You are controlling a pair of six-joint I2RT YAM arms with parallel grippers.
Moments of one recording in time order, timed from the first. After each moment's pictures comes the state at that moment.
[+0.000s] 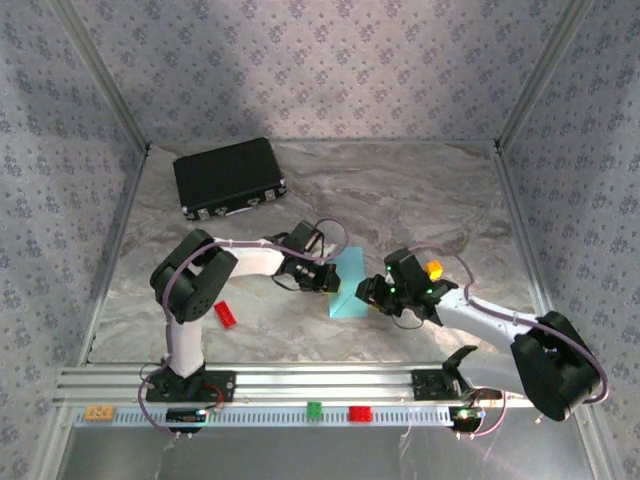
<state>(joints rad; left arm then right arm) -0.75 1.92 1.02 -0.19 0.62 -0.56 0.63 1.20 0.45 -0.16 -0.29 1.03</state>
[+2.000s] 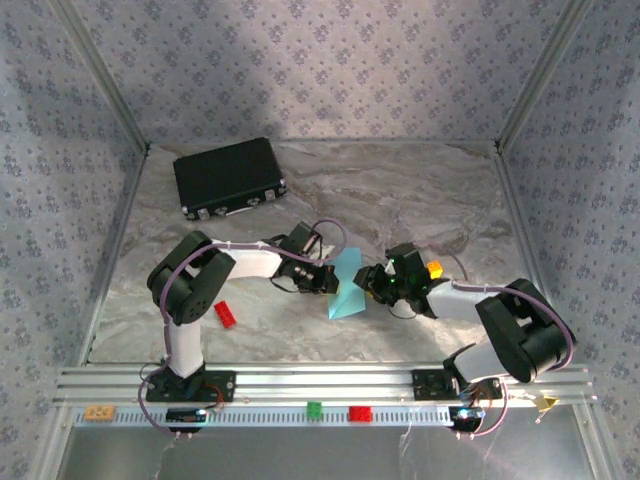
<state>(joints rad) -0.76 1.90 0.99 -0.16 0.62 -0.58 0.50 1.41 0.39 0.26 -0.39 1.07</state>
